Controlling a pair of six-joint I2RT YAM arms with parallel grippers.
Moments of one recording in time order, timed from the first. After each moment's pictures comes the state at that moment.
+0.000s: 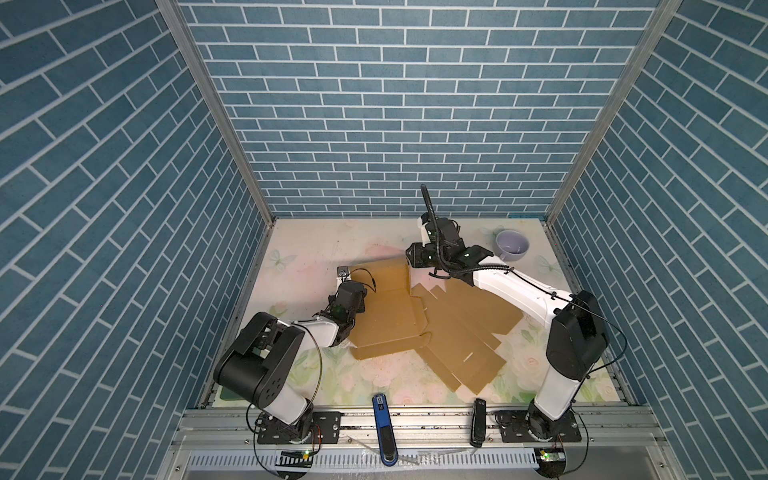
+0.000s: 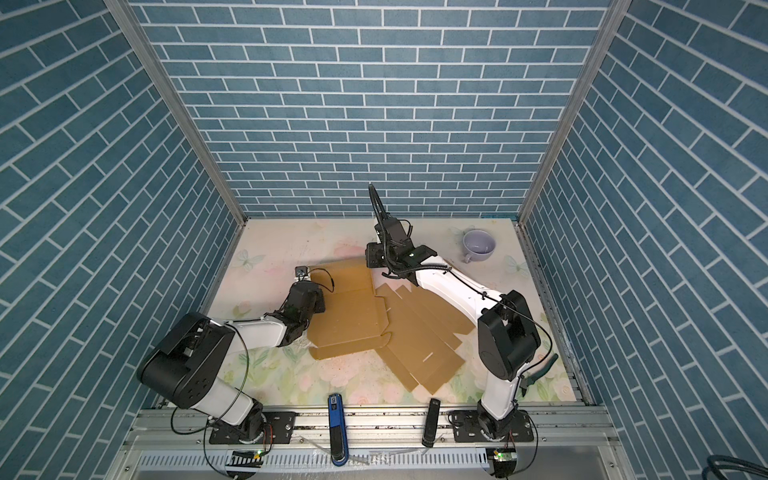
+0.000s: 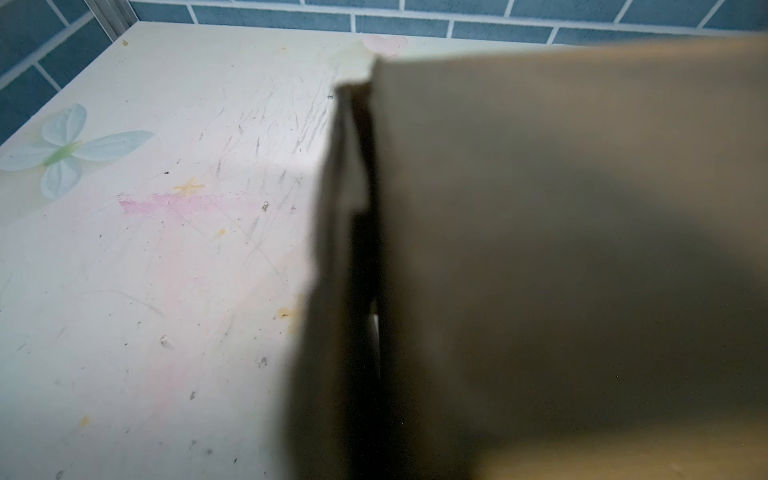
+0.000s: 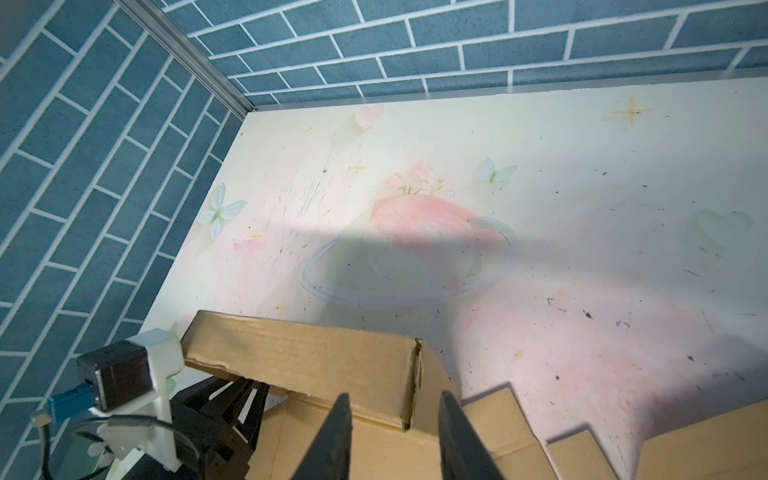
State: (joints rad) left arm -0.45 1.57 0.55 0.37 -0.43 -0.37; right arm 0.74 1.77 1.50 -0.35 -0.01 0.47
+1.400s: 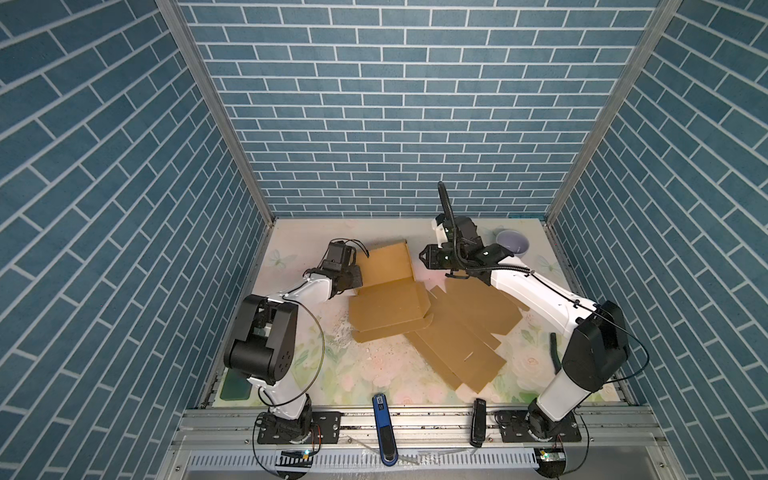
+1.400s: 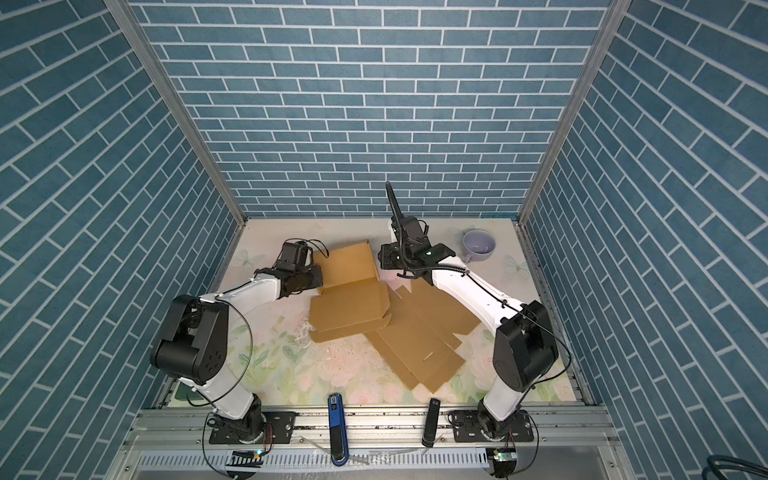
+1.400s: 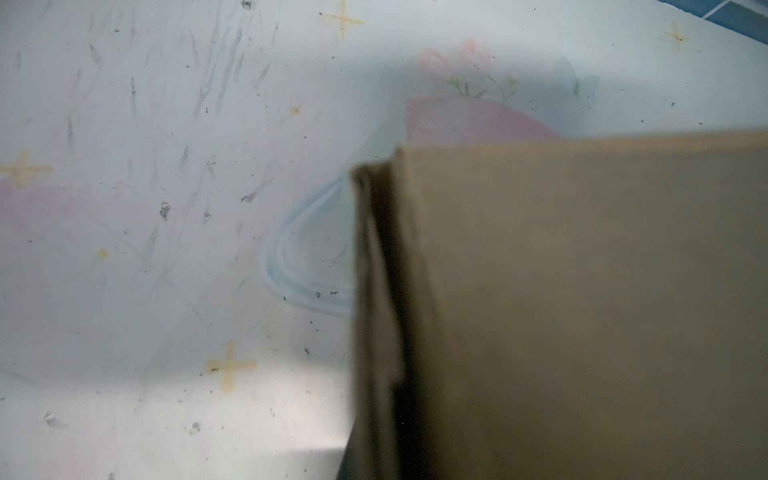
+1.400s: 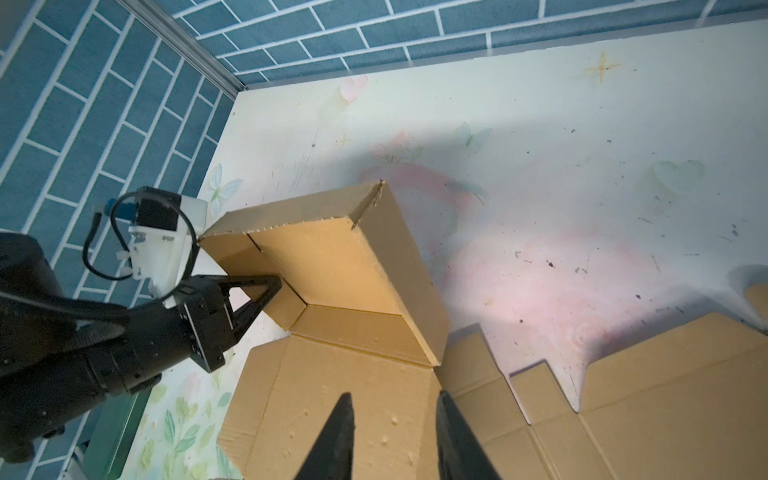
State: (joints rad) left arm -0.25 1.70 1.05 -0.28 0.03 -0.41; right arm 0.66 1.66 1.44 -0.48 -0.11 0.47
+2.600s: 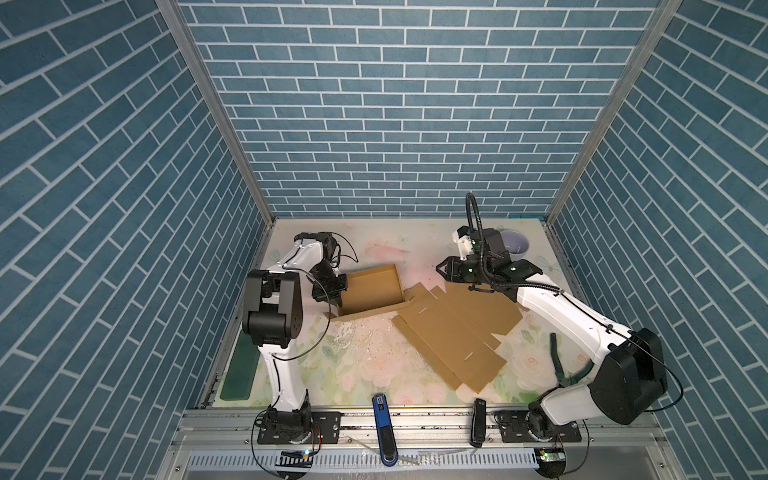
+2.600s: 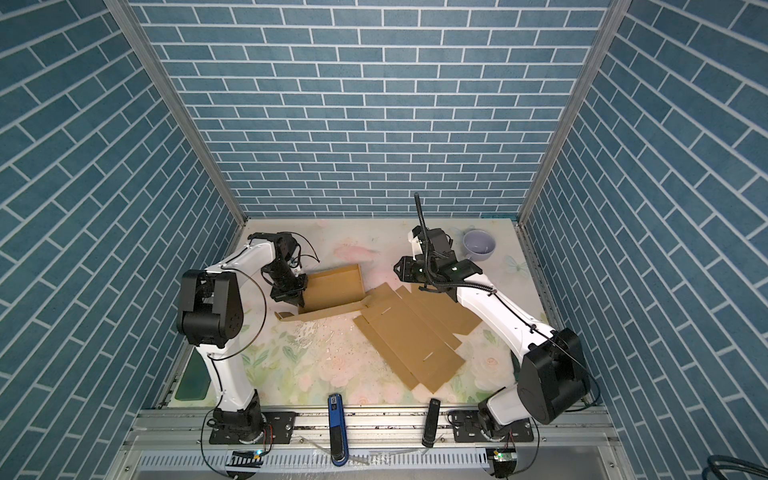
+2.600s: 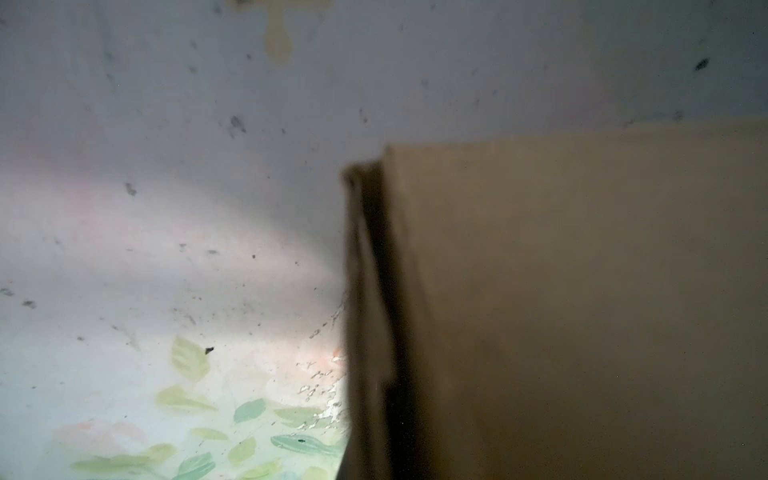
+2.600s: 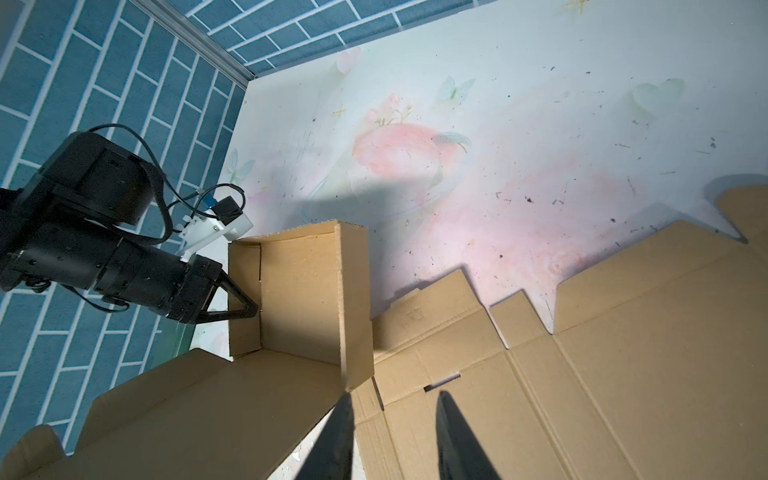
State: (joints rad) left arm -0.10 1.98 1.51 -1.25 0.26 -0.21; right arm 0.56 1.46 1.19 -0.44 -0.25 0.50
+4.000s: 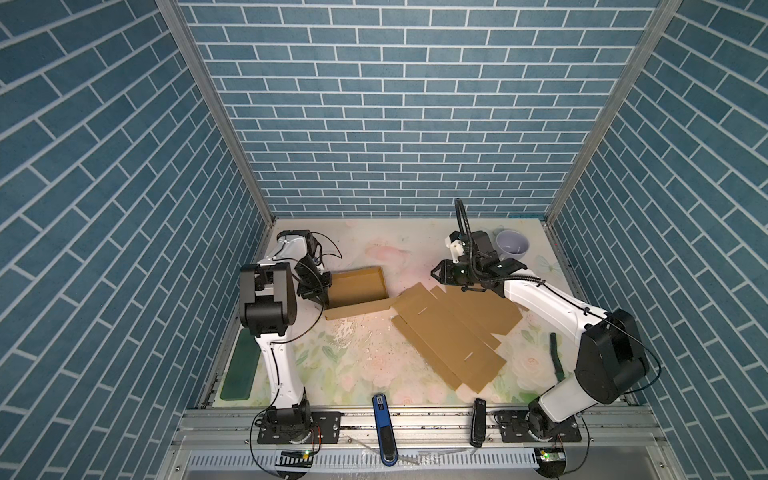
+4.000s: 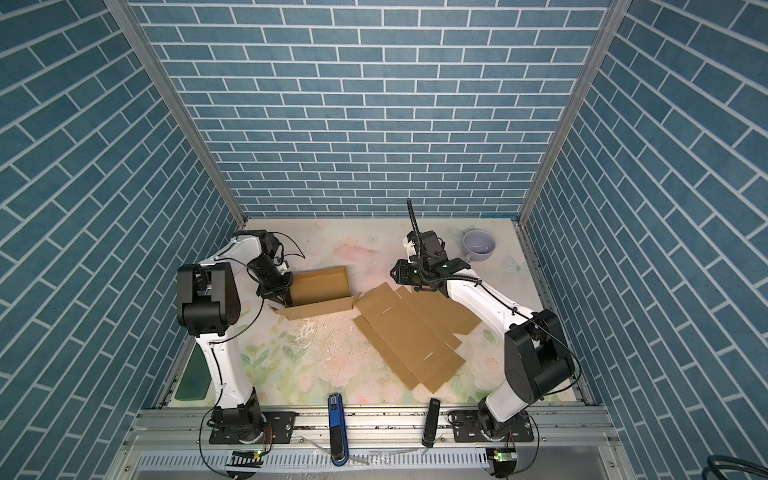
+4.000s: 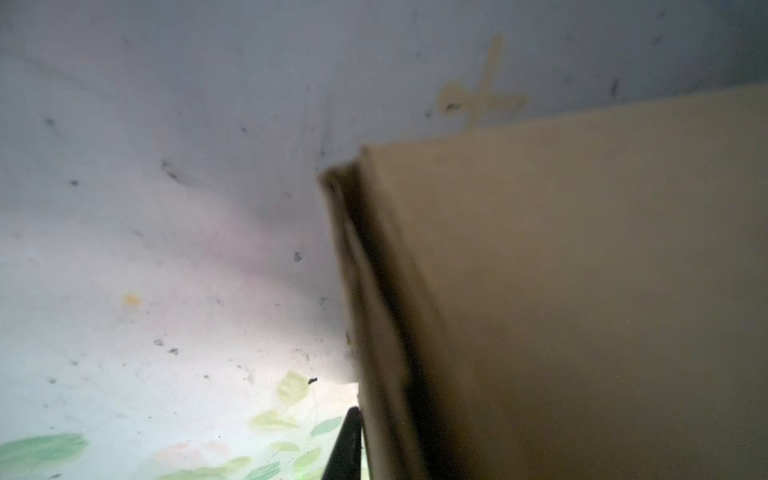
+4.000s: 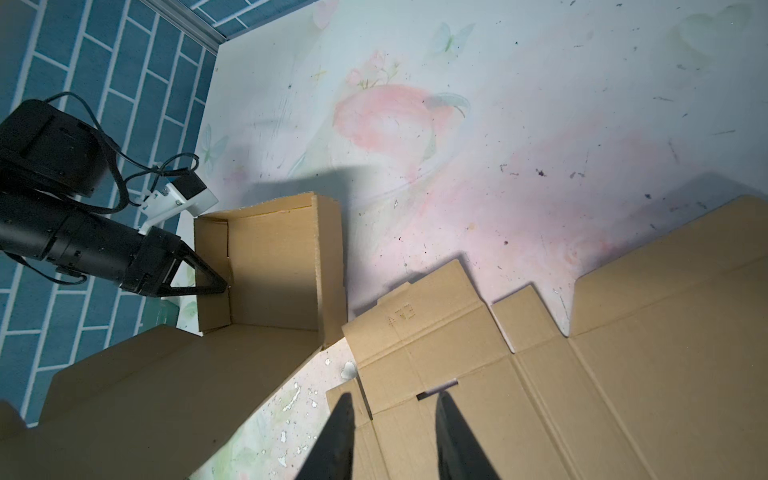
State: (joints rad) left arm 0.05 2.10 1.61 -1.32 0.26 -0.08; right arm 0.56 1.57 1.20 -0.40 -0.28 0.50
